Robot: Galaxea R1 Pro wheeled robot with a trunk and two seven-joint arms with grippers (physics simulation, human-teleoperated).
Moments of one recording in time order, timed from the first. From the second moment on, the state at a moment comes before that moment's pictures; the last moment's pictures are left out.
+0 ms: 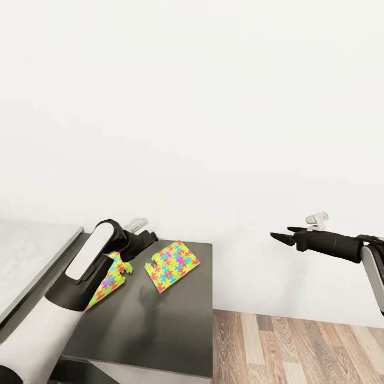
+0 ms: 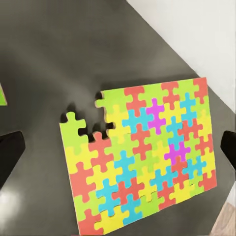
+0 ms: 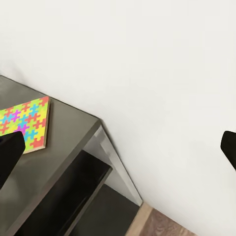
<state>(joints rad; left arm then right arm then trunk) -0.80 0.15 -0.40 -1.44 1.69 0.58 1.36 -0.56 -0.41 -0.20 -1.62 -0.15 0.94 0.88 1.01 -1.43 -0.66</state>
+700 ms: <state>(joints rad) -0.81 0.16 -0.41 -1.32 1.61 0.66 1.09 -0.56 -0.41 -0.21 -1.62 -0.15 0.93 0.88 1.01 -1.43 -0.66</state>
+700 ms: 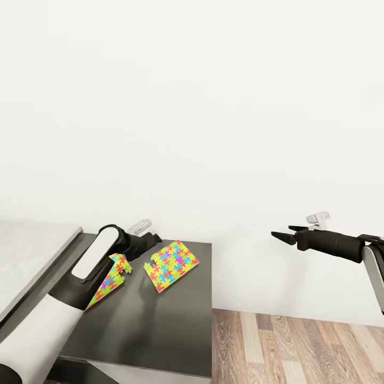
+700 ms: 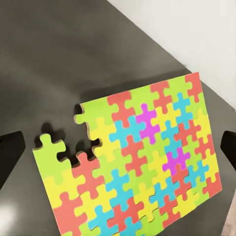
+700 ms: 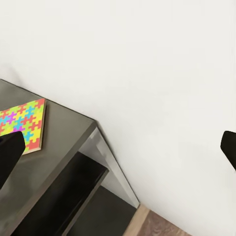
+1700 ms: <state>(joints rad) -0.81 0.15 -0.41 -1.14 1.41 0.67 0.88 -0.56 -0.41 -0.21 -1.62 -0.15 0.93 0.88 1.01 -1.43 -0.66</state>
